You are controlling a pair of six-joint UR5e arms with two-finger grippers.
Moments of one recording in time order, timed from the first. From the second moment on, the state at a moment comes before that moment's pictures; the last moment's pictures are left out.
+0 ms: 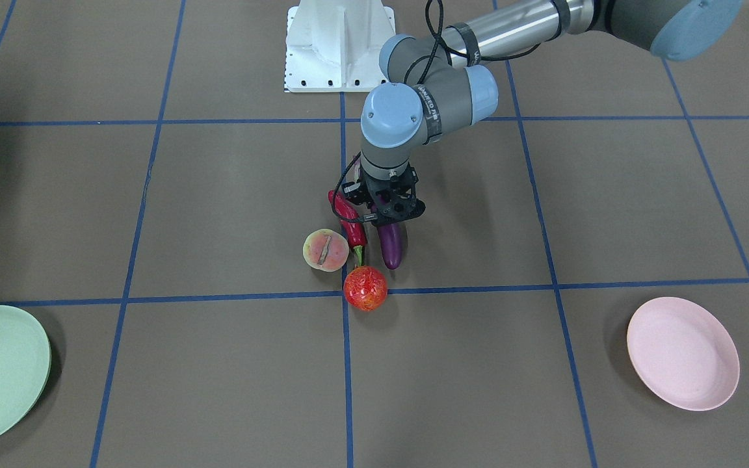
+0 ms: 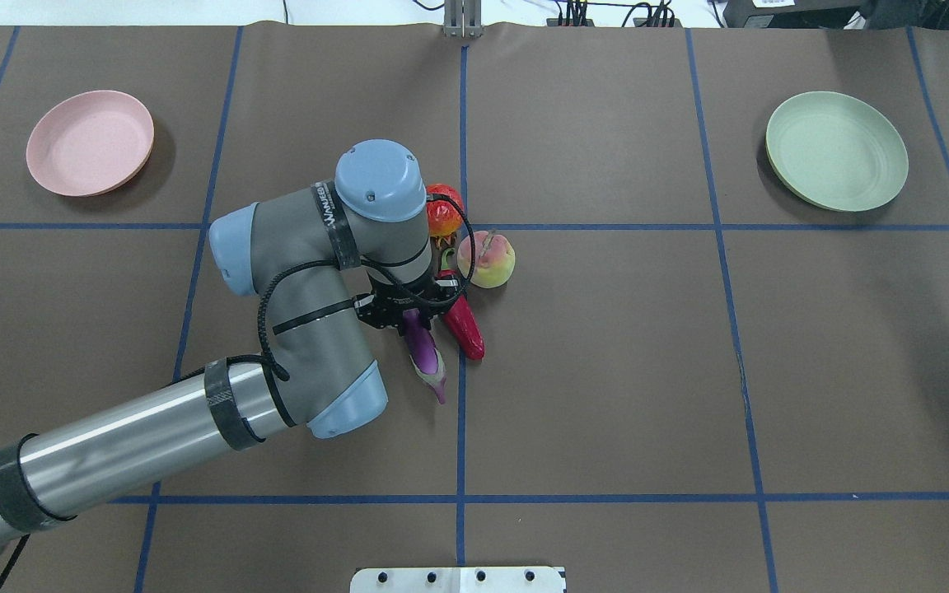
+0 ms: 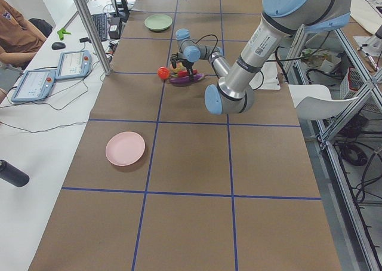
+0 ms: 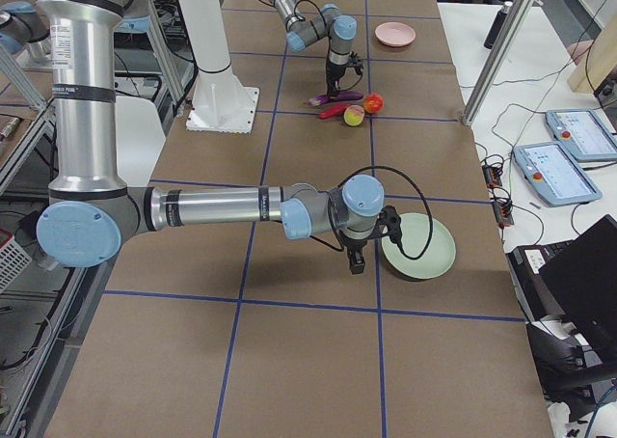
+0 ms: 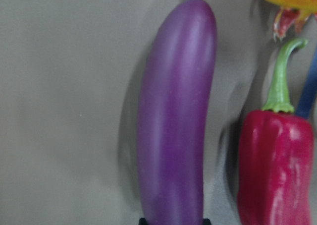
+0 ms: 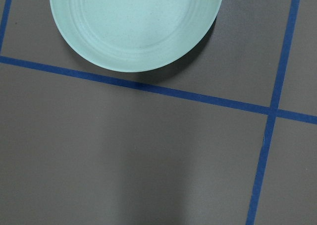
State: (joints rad) left arm -0.56 -2.37 -1.48 -1.55 -2.06 -1.39; right arm 1.40 -1.60 1.66 -1.39 2.44 0.10
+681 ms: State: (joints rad) left arm -0.84 -2.07 -1.70 -1.42 -2.06 -1.19; right arm 1.38 -1.59 1.67 -1.37 2.44 0.10
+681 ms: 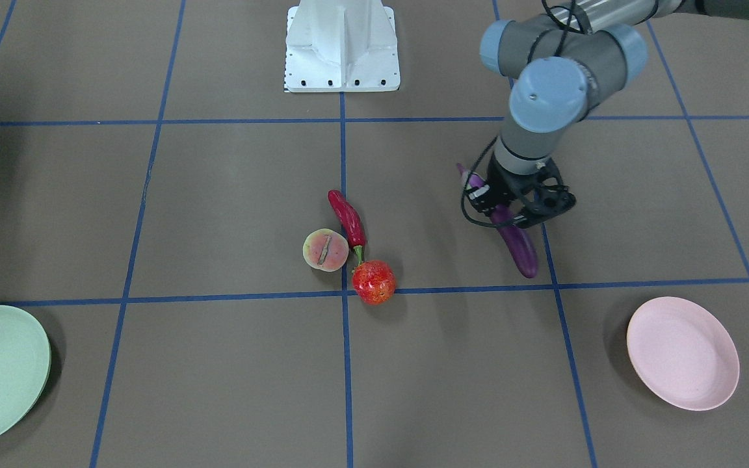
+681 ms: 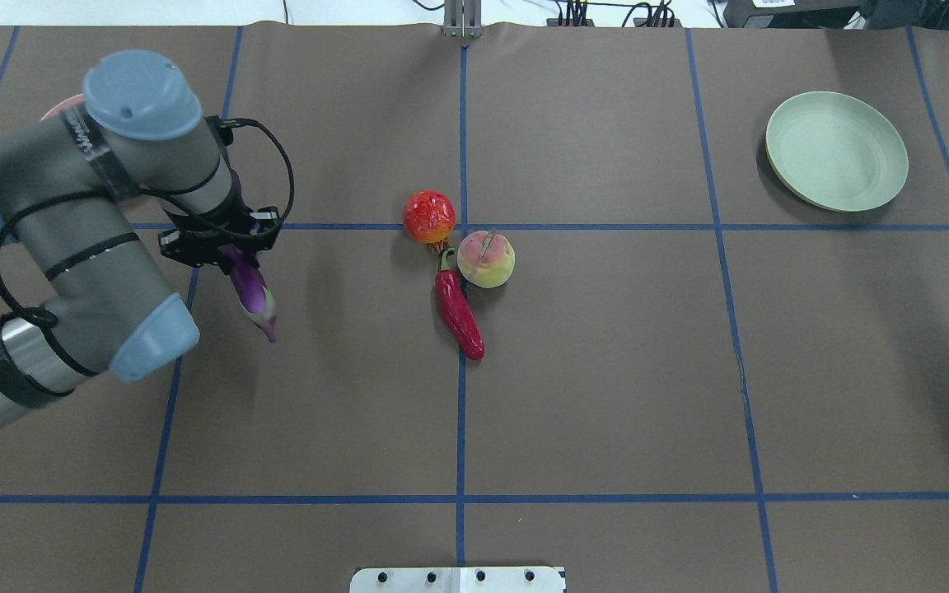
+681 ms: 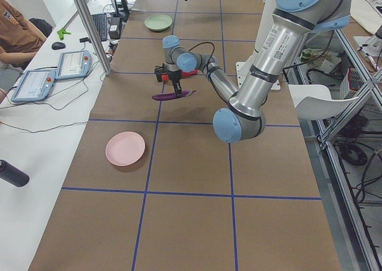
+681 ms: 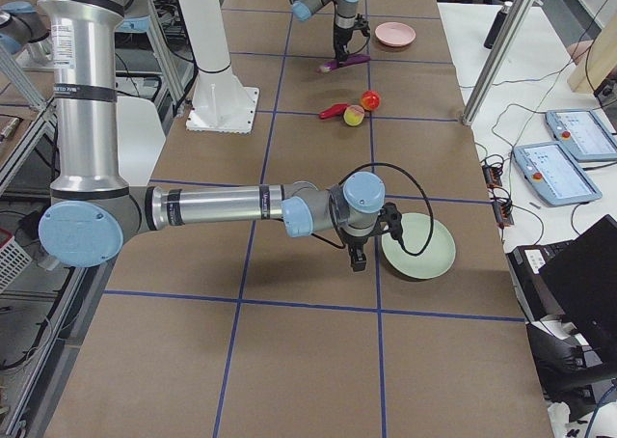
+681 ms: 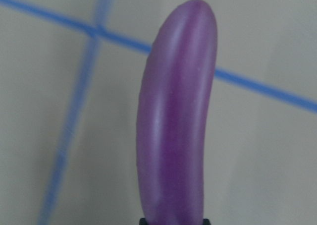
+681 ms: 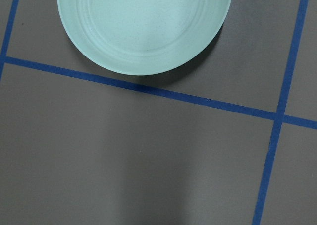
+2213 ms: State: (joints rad) left arm -1.19 -2.25 -0.93 -1.78 -2.23 -0.86; right arm 1.37 -1.58 1.70 -1.36 2.47 0.20
